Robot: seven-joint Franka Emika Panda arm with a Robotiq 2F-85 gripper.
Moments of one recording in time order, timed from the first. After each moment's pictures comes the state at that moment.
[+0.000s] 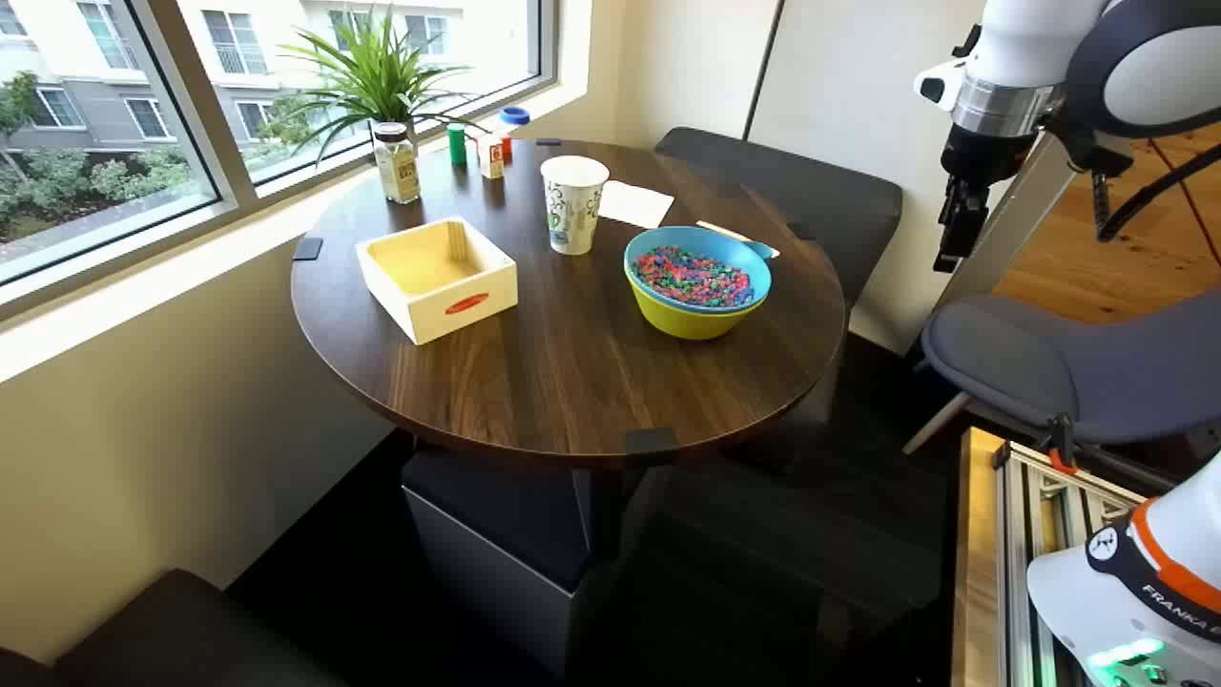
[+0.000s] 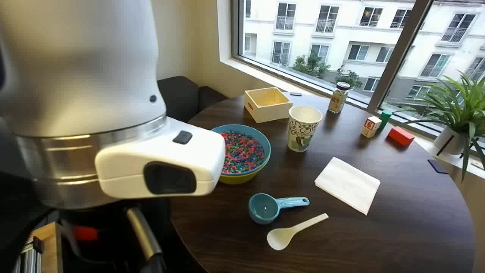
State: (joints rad) arm -0.18 -0.55 -0.12 -2.55 -0.40 1.91 -0.25
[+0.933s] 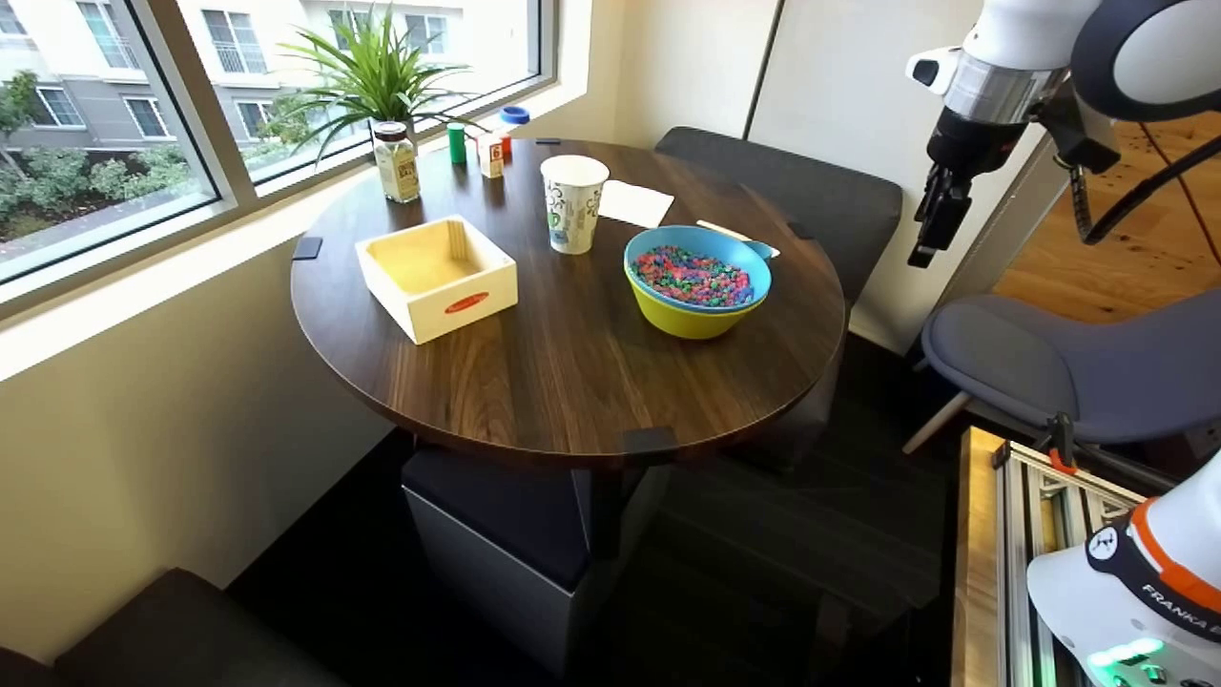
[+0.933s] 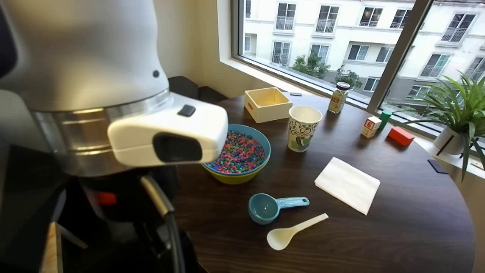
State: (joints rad) arm -0.14 -0.55 -0.13 -2.53 -0.29 1.98 -0.25
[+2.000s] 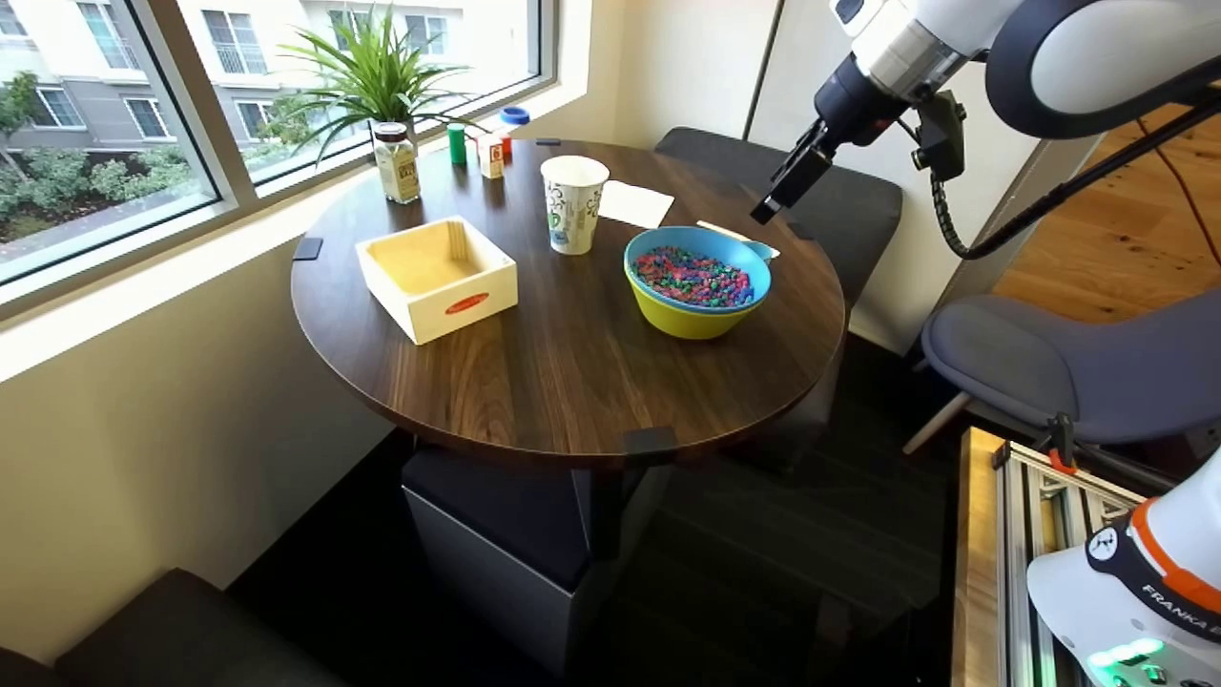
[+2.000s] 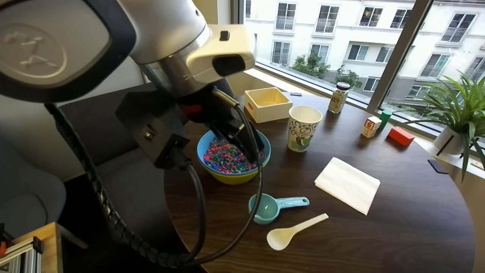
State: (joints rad) arm 0.00 -0.37 -0.10 -2.46 -0.08 2.53 -0.17
